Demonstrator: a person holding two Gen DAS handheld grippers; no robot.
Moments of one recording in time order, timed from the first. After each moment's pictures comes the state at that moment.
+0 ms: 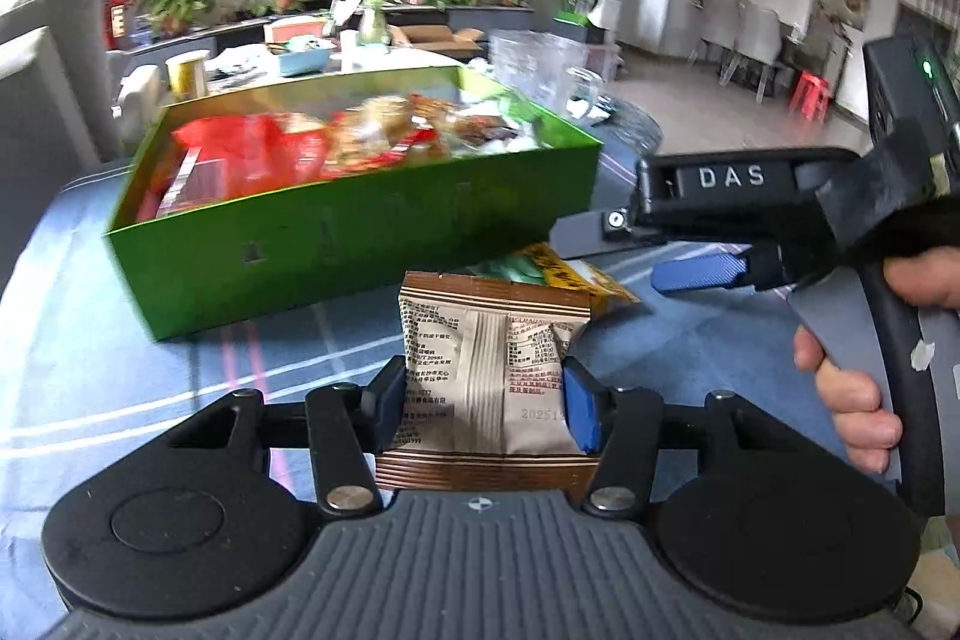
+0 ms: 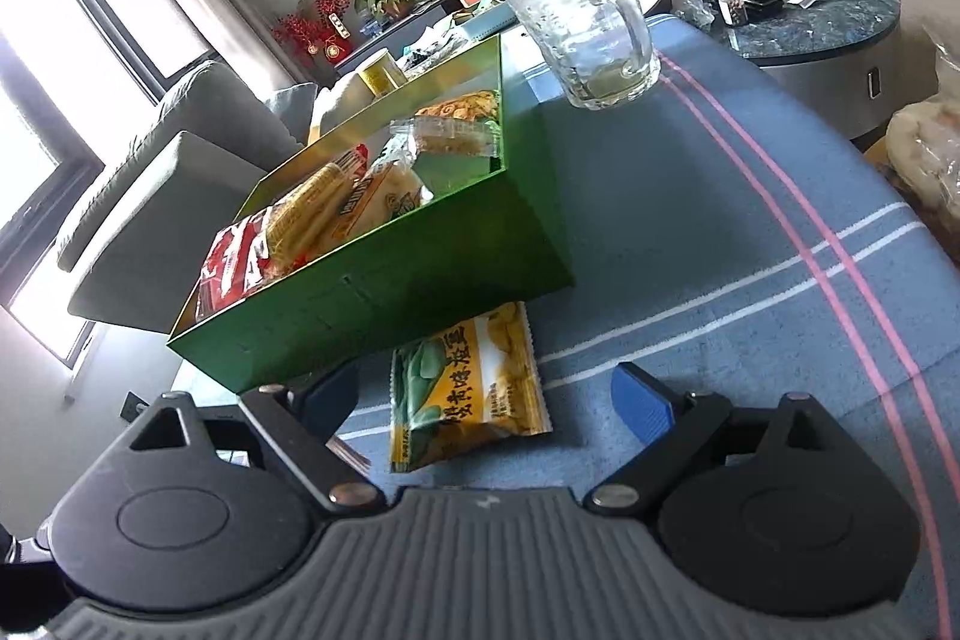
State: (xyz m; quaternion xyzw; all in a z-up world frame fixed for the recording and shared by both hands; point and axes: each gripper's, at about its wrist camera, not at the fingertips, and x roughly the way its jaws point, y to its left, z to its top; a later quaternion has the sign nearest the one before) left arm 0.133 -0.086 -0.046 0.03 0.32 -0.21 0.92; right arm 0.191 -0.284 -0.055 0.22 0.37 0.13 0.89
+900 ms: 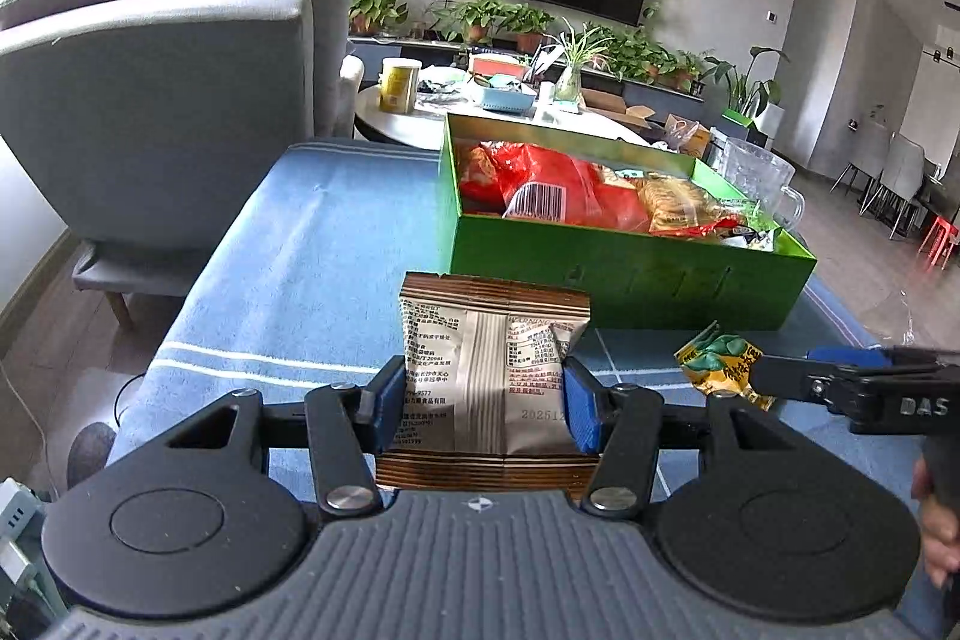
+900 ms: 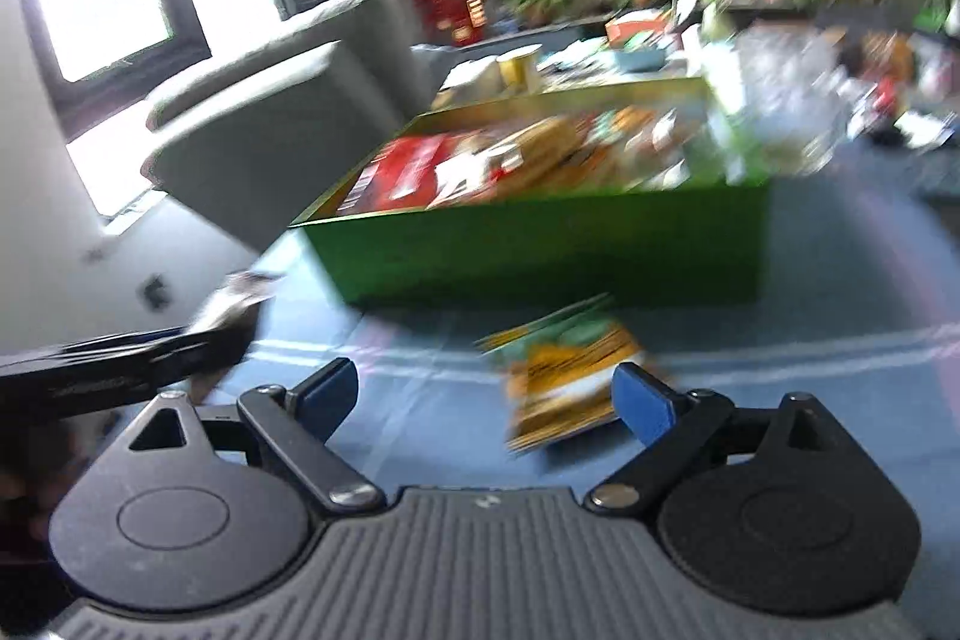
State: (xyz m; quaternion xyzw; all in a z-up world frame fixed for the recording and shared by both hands) left arm 0.115 0.021 -0.039 -0.07 0.29 -0.06 0.95; right arm 0.144 -0.215 -0.042 0.07 0.31 0.21 0.93
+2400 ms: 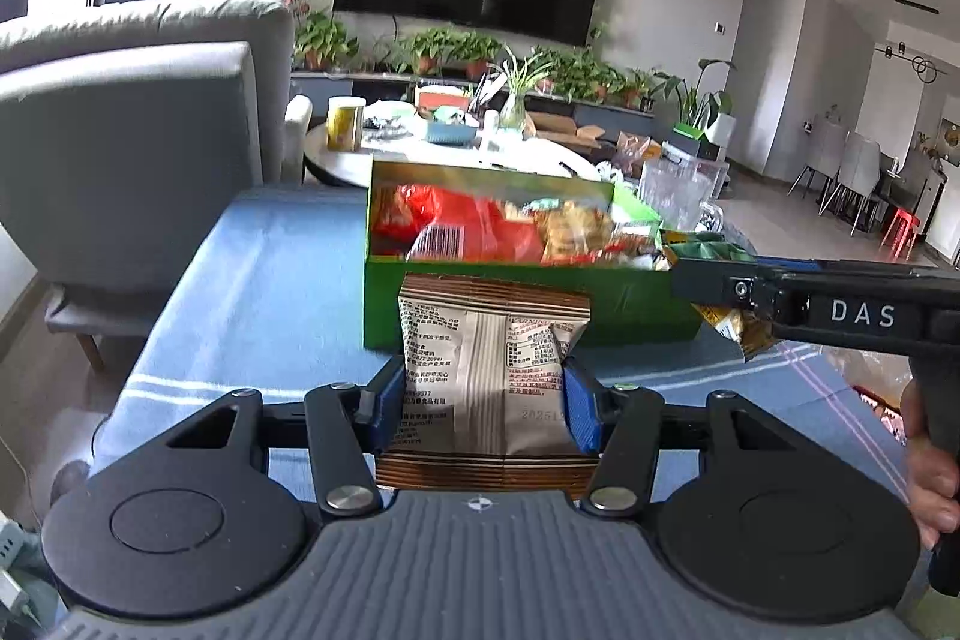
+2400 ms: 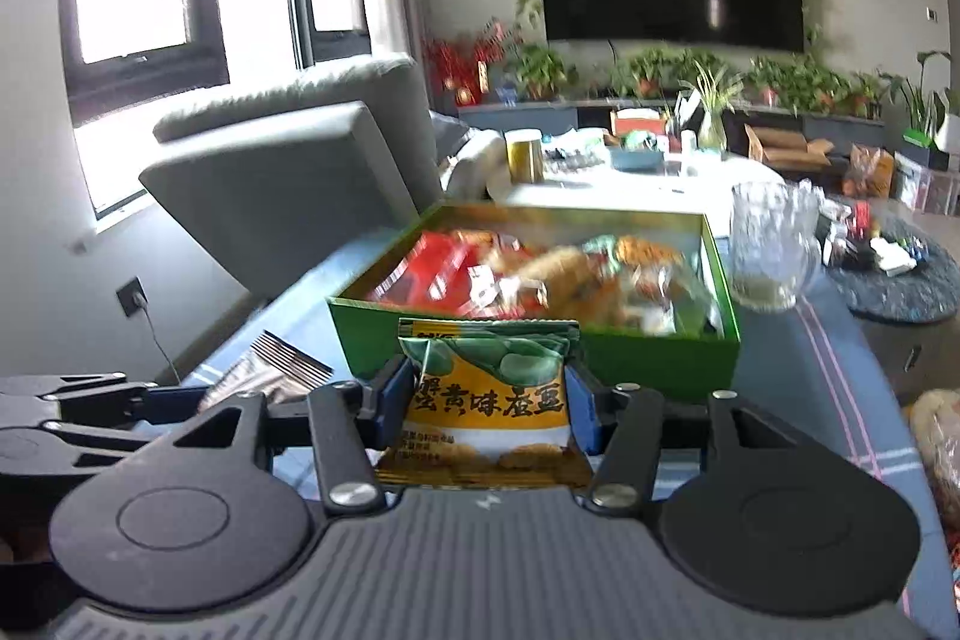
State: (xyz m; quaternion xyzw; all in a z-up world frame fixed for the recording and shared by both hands) left arm 0.085 -0.011 -0.009 -0.05 0.25 -0.10 0.96; right arm 0.124 -0.199 0.009 0.01 0.23 0.20 0.95
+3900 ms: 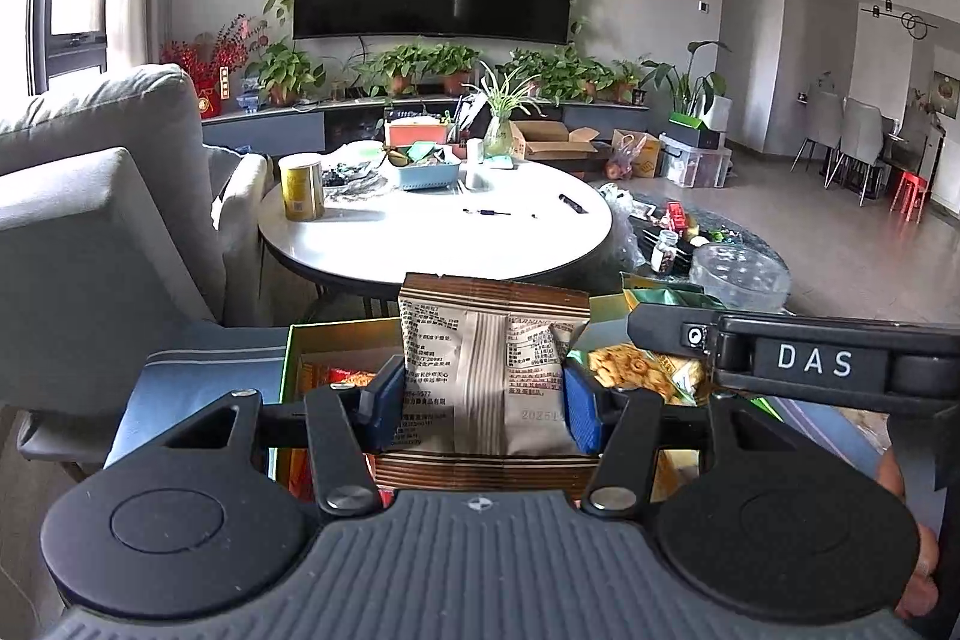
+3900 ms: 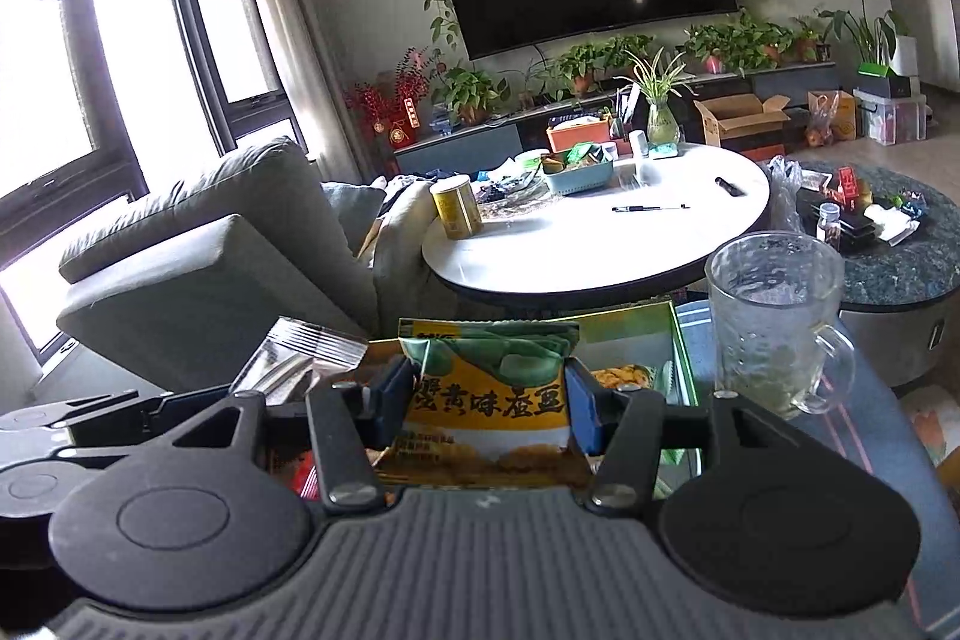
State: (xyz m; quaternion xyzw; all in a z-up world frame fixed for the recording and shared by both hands) left arm 0.275 -0.058 0.023 0.00 0.24 -0.11 0.96; right arm 0.269 -0.219 0.018 0.12 0.24 0.15 0.95
